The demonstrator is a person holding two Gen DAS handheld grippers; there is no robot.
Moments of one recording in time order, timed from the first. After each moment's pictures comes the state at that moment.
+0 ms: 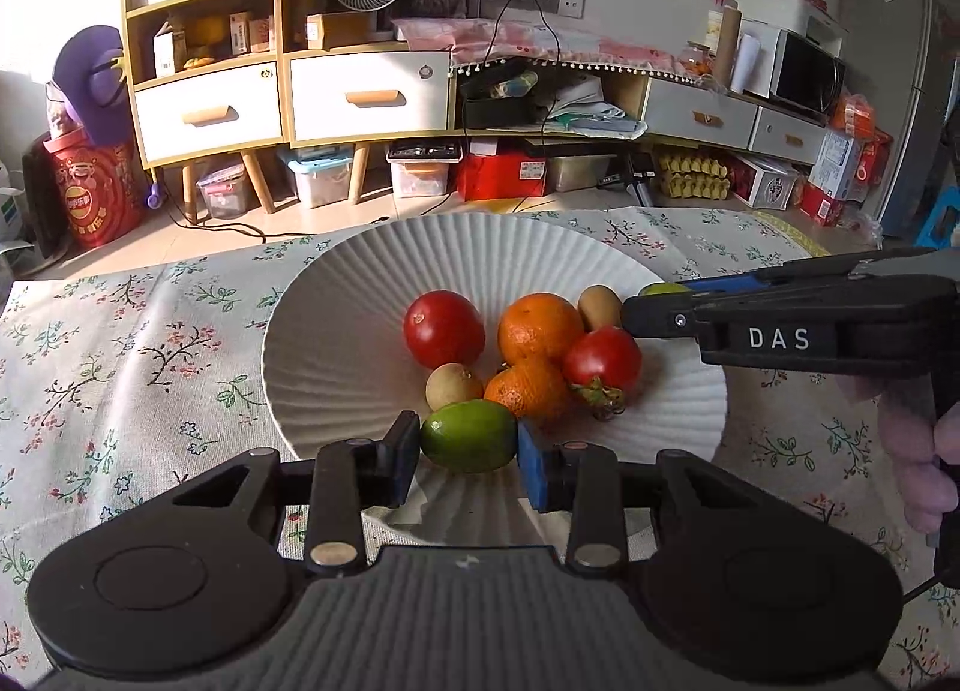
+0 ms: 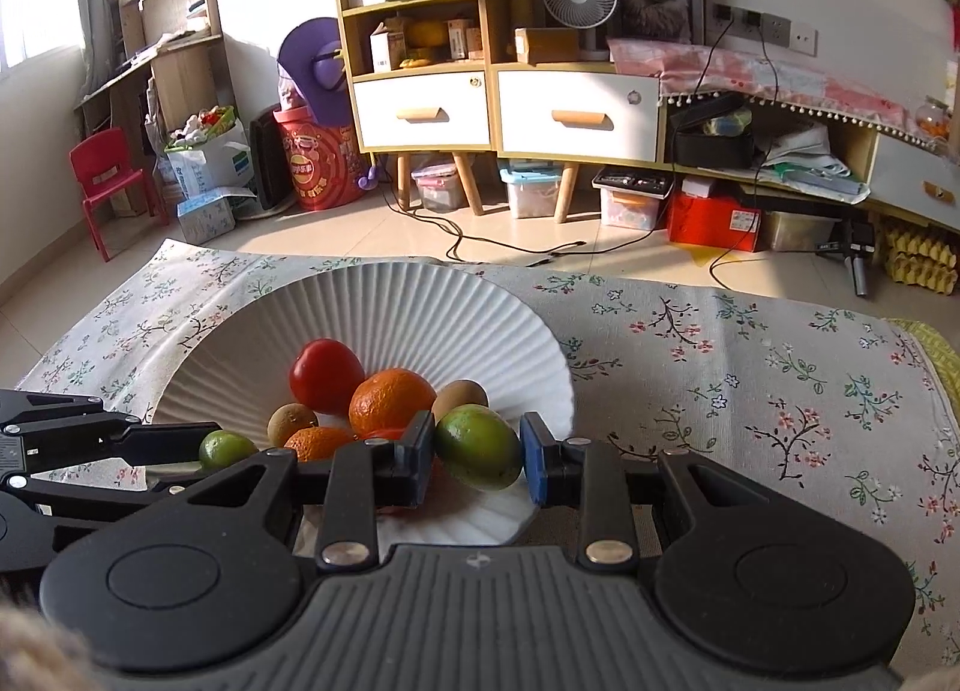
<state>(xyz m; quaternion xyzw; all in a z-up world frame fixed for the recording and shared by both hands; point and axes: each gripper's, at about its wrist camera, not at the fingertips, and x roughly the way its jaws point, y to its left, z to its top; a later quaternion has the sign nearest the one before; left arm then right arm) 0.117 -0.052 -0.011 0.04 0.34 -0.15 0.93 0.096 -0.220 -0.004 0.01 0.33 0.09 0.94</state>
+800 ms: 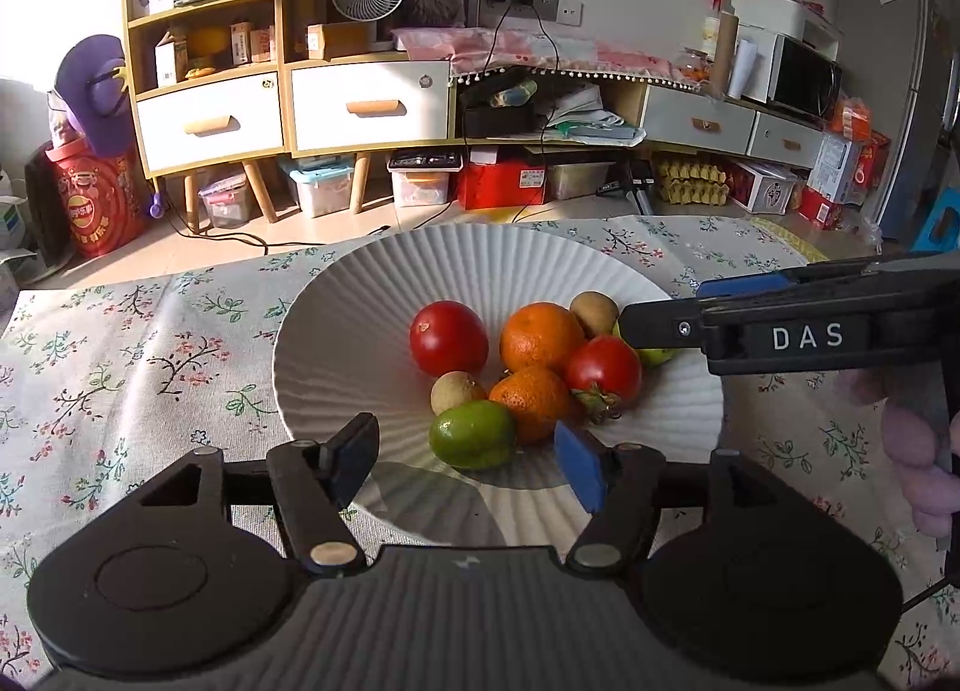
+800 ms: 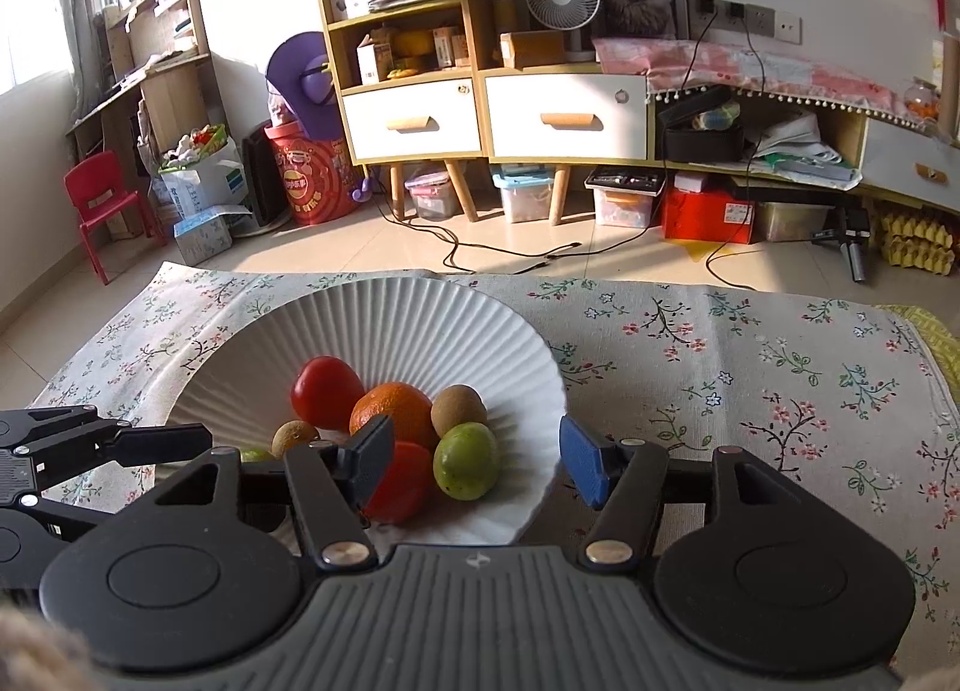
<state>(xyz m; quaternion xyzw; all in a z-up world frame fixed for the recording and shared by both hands) 0.112 -0.050 -0.004 0.04 0.33 -0.15 0.93 0.090 -0.222 0.003 0.02 0.33 0.08 0.94</state>
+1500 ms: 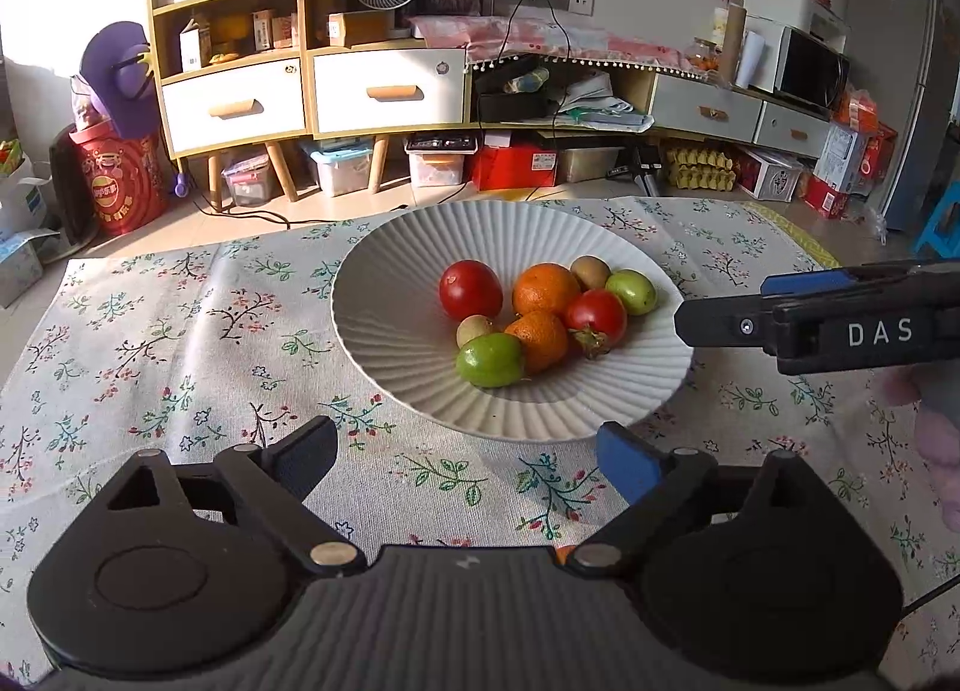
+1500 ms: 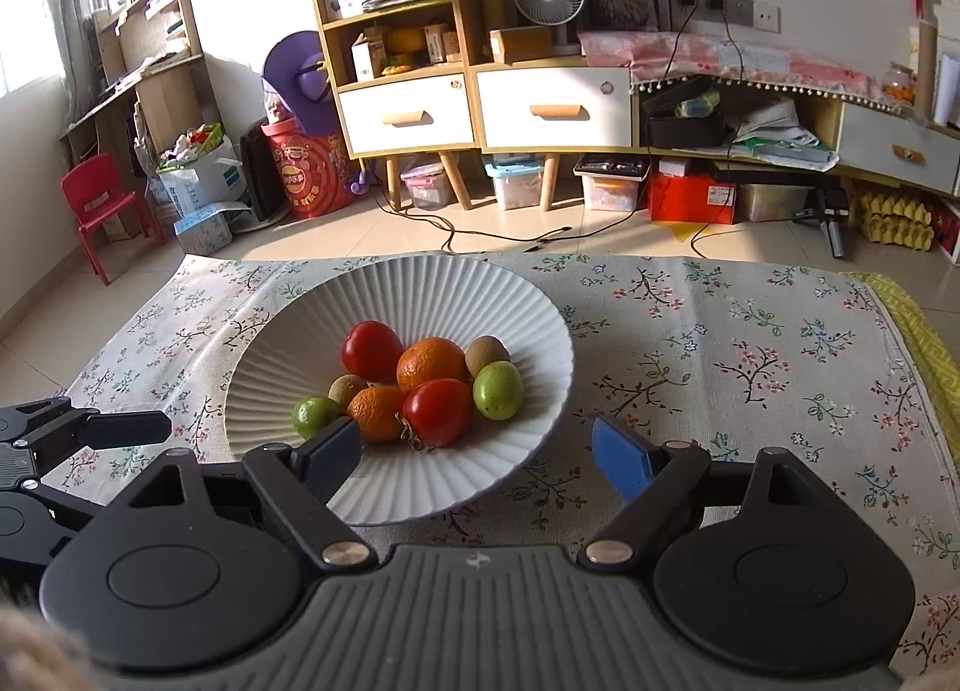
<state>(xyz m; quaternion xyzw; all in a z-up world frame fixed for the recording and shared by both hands) 0.077 -0.032 0.009 0.04 0.35 -0.14 0.92 0.051 -0.217 0.014 0.04 0.34 0.07 0.94</state>
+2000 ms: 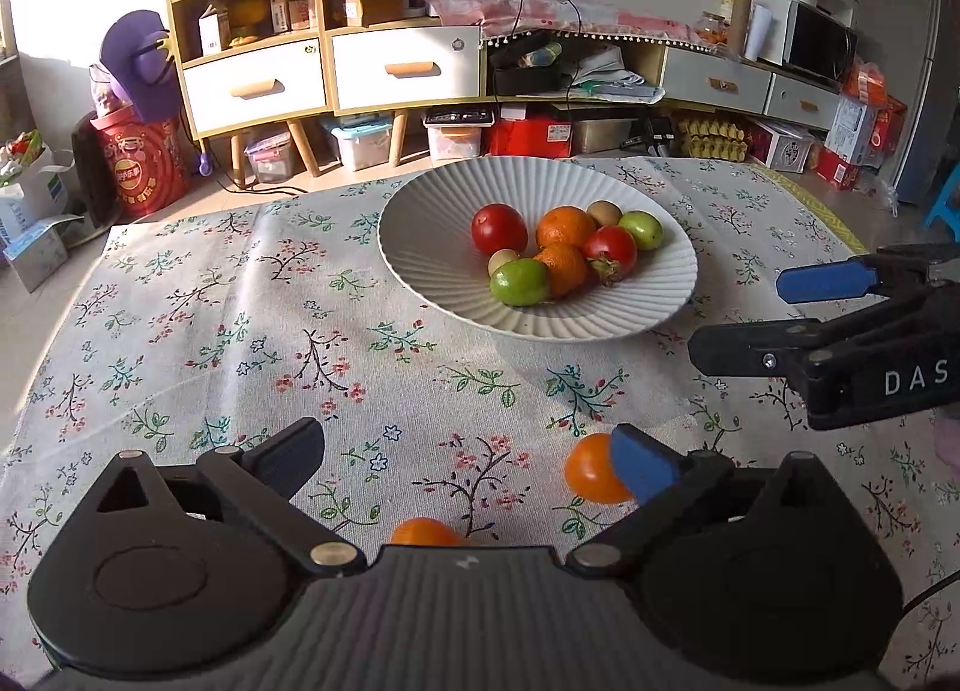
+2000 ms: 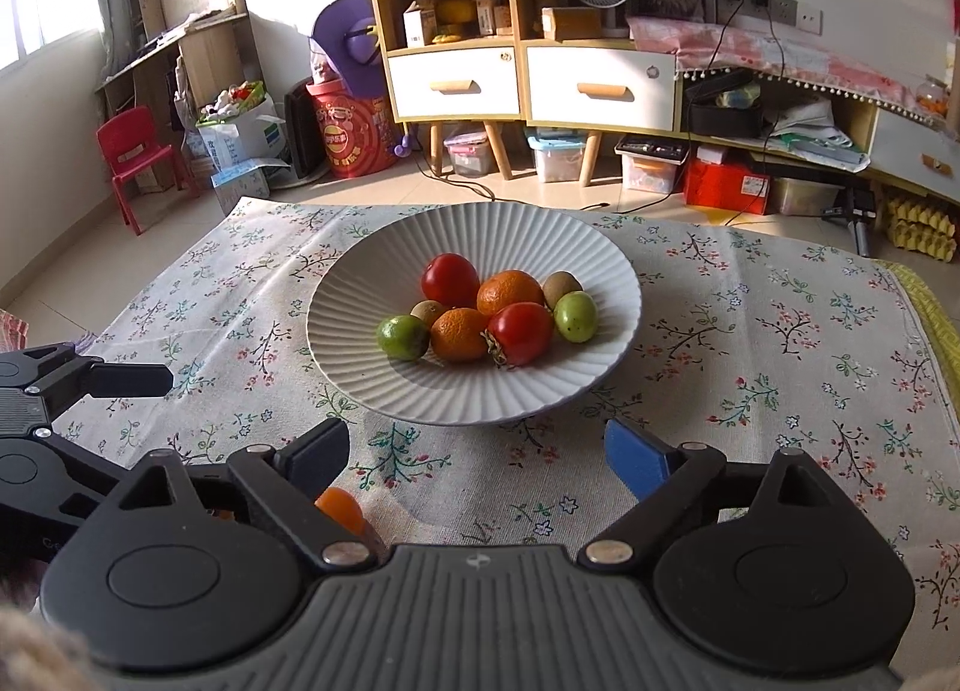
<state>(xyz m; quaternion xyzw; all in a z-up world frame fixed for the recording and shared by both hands) 0.043 -0.013 0.007 0.06 0.37 -0.12 0.92 0.022 -0.194 0.011 0.00 0.36 0.11 0.93</state>
